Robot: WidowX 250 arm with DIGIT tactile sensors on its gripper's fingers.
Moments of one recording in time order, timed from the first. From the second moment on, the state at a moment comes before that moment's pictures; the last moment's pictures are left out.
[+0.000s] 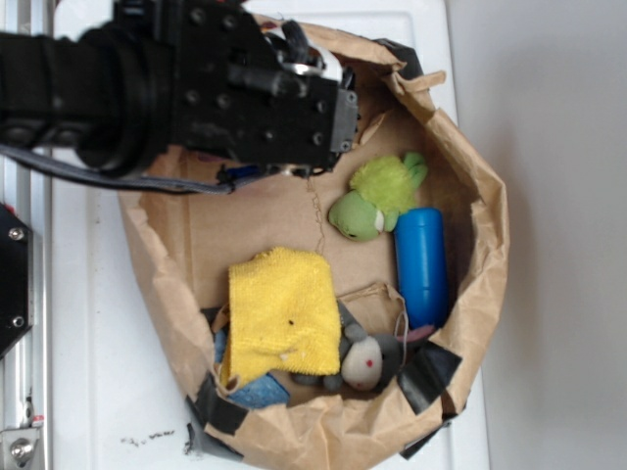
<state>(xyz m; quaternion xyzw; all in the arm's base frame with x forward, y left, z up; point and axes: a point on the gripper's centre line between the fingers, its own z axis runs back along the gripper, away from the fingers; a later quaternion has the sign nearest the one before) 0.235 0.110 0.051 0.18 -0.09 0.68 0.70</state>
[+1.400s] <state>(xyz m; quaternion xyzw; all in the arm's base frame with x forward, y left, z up) 0.236 0.112 0.040 0.18 -0.11 0.68 0.70</state>
